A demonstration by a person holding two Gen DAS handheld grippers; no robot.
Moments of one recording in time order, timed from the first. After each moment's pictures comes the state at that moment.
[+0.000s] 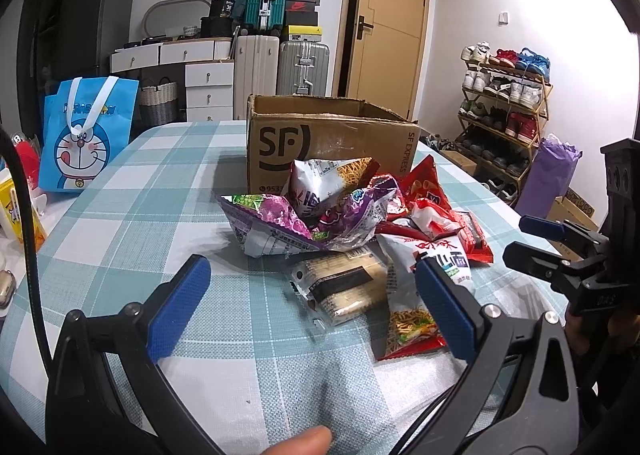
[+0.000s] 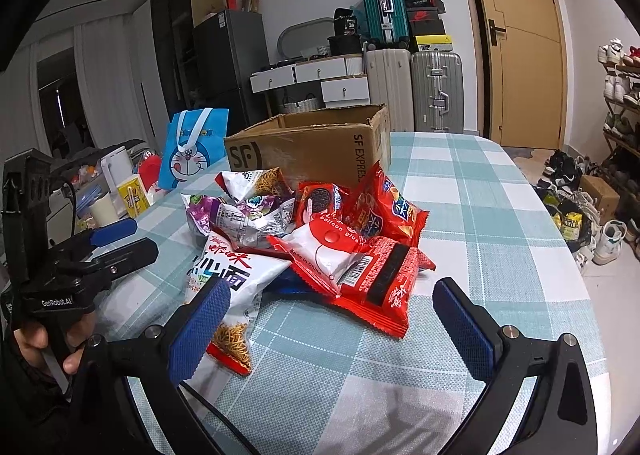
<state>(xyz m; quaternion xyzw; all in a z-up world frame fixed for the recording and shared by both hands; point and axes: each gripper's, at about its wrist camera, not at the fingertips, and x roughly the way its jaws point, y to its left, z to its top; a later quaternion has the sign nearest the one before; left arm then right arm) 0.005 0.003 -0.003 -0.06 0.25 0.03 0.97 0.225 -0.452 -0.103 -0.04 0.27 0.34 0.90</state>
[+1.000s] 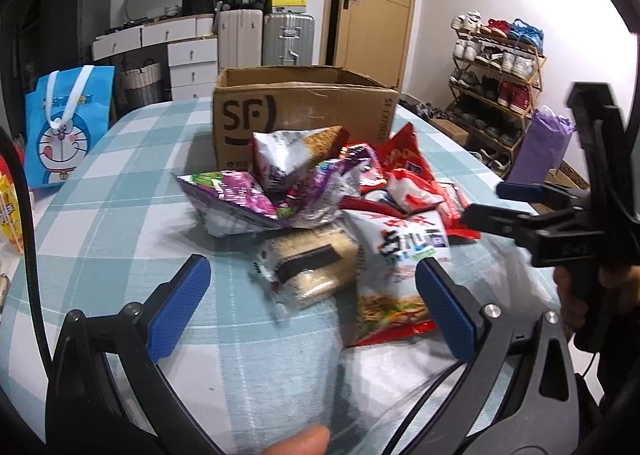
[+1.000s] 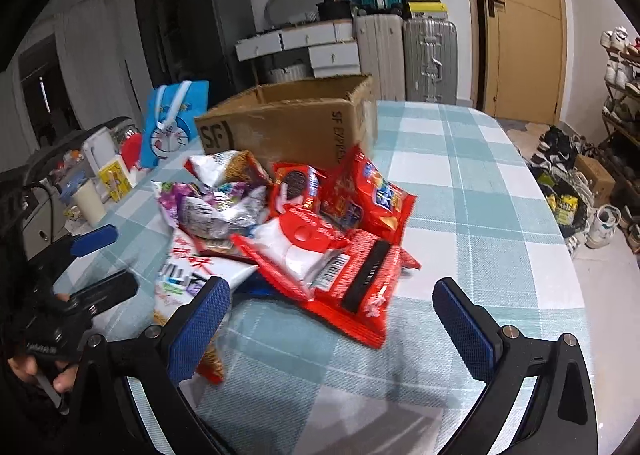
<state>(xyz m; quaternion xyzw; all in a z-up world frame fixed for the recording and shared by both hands) 0.022 -0.023 -0.007 -0.05 0.31 0.00 0.95 0.267 -0.439 -0.104 -0.07 0.35 0.31 0.88</state>
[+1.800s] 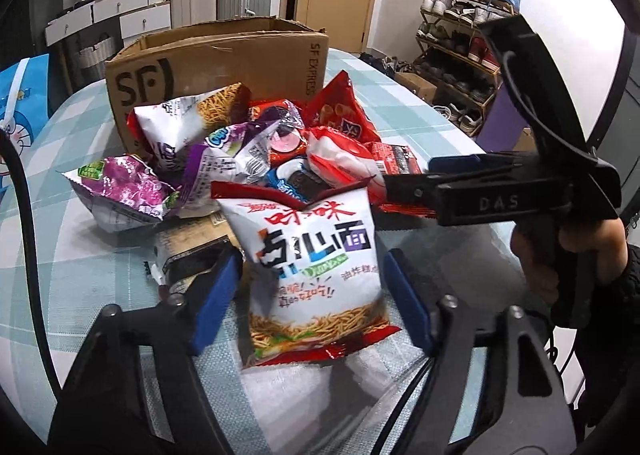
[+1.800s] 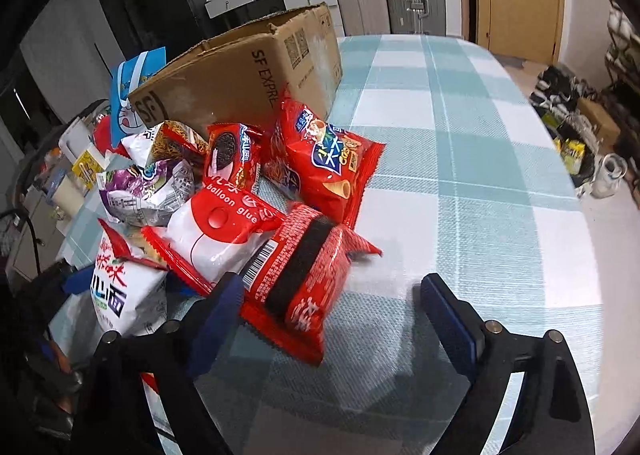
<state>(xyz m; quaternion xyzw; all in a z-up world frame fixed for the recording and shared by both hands) 0.078 -0.084 -0.027 -0.03 0.39 -0.07 0.92 0.336 -0.444 -0.135 -0.06 0.45 0.30 0.84</state>
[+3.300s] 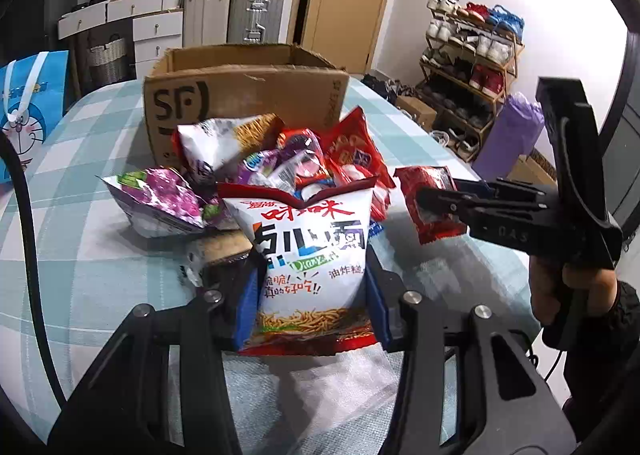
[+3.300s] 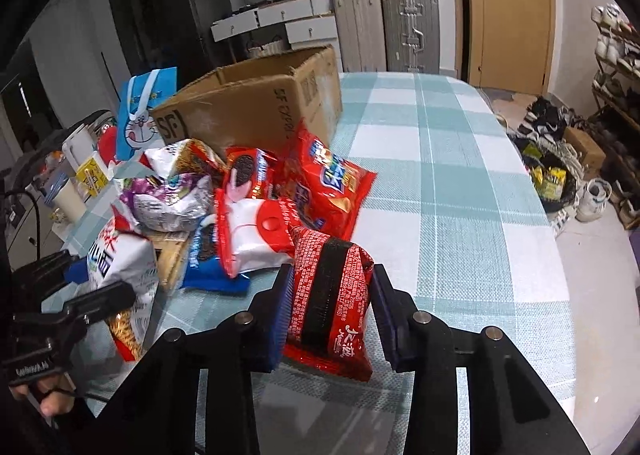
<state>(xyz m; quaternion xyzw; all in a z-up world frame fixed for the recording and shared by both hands) 0.048 -0.050 0.002 -0.07 0.36 -0.07 0.93 0.291 -0.457 -0.106 -0.07 0.38 0.29 0.88</state>
